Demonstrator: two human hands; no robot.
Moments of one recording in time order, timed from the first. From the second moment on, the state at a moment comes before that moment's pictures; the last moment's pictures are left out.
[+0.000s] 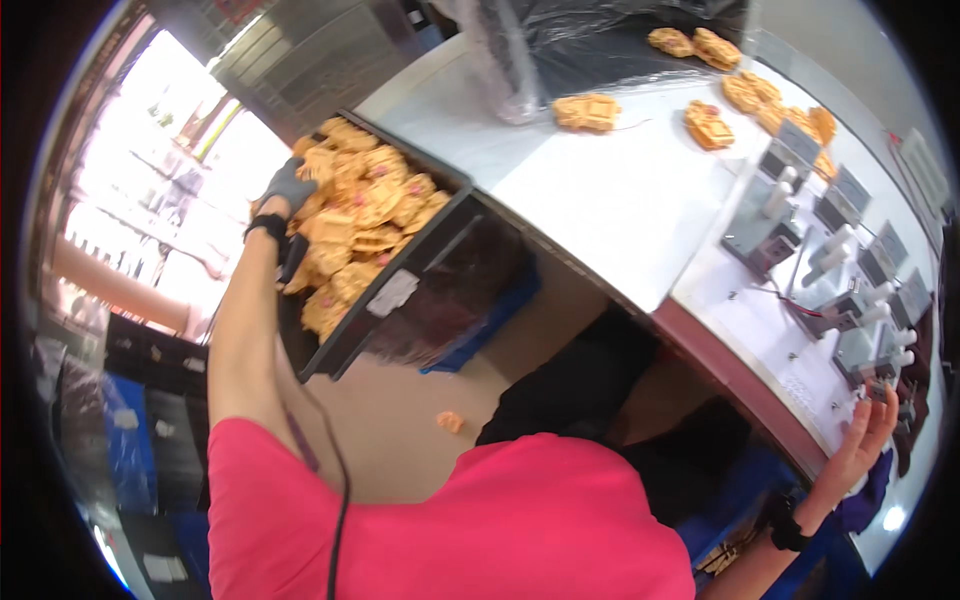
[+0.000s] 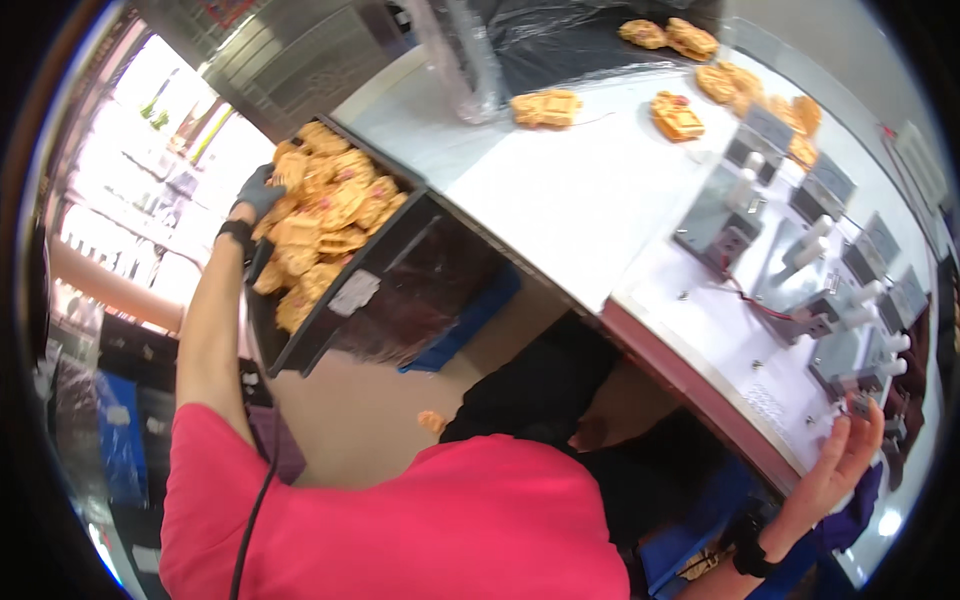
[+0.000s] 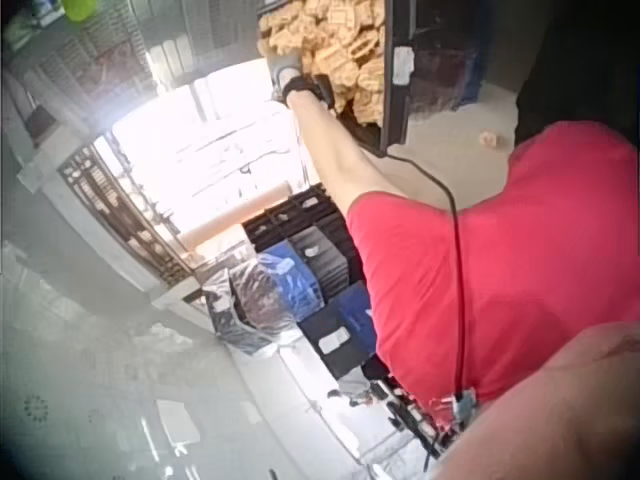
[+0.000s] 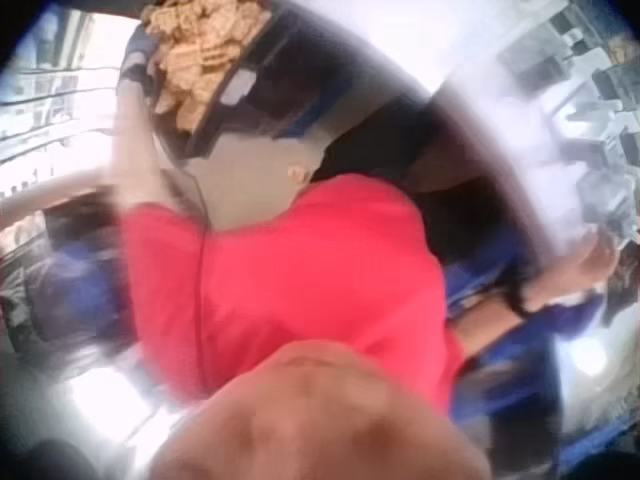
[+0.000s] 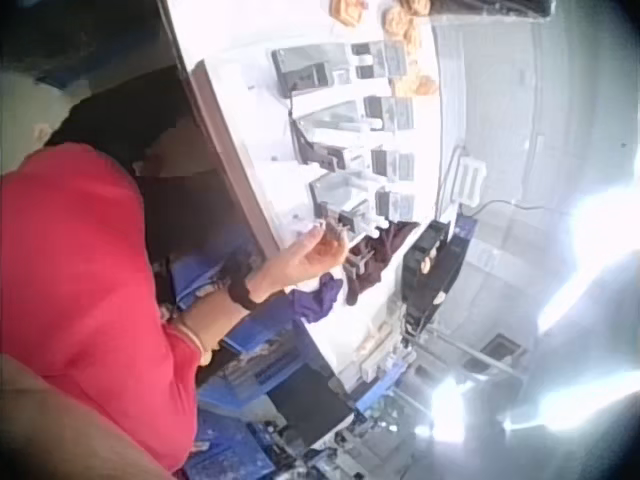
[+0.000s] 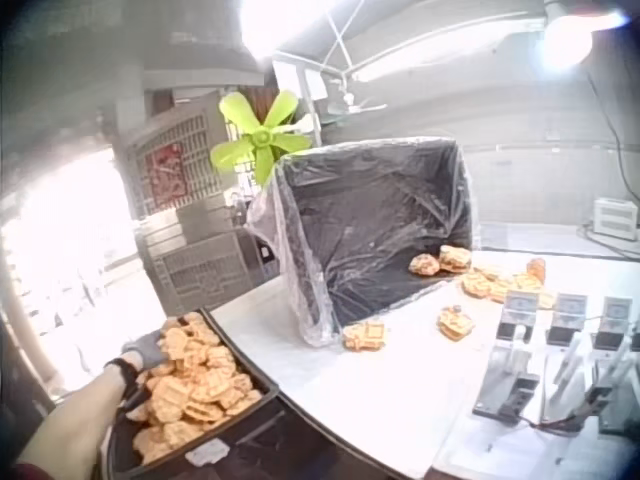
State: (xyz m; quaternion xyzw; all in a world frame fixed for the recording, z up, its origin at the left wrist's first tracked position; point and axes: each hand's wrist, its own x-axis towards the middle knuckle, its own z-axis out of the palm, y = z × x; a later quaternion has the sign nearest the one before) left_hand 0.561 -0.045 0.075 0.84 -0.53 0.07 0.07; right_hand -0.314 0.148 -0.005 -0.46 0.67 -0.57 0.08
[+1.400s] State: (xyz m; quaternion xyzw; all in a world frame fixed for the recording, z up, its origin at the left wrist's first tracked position) left_hand 0.086 -0.109 0.097 0.28 -0.31 -0.86 0.29; right_hand -0.144 0.067 0.042 -0.55 0.54 -0.59 0.25
